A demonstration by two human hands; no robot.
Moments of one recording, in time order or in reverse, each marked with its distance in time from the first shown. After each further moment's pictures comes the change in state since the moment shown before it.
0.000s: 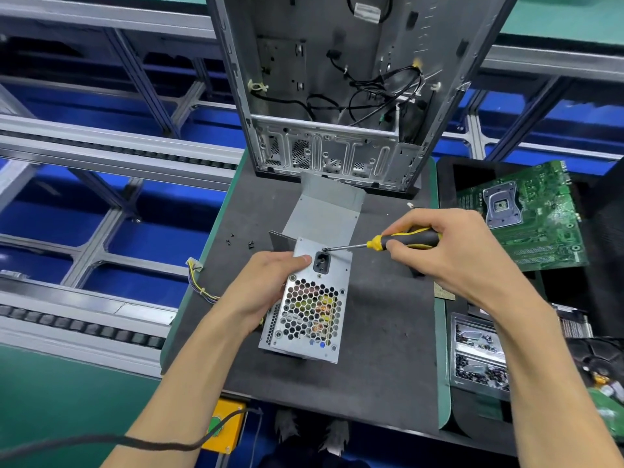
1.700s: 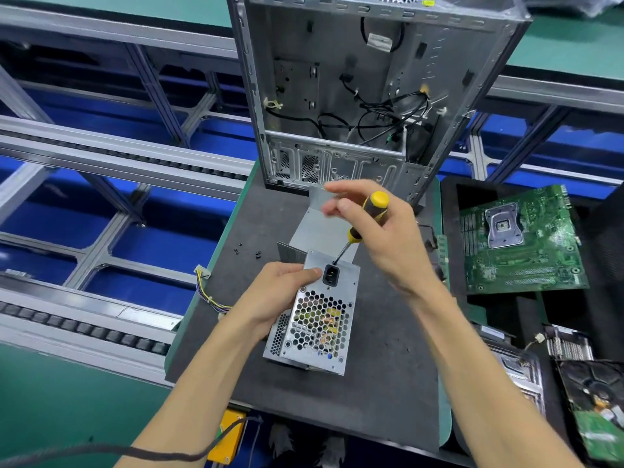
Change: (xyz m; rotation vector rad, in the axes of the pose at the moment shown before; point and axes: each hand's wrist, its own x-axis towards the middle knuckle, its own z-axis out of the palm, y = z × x) left_hand 0.004 -0.004 0.001 -0.006 0.001 0.012; right_hand 0.045 -0.038 0.061 0.492 0.090 -0.248
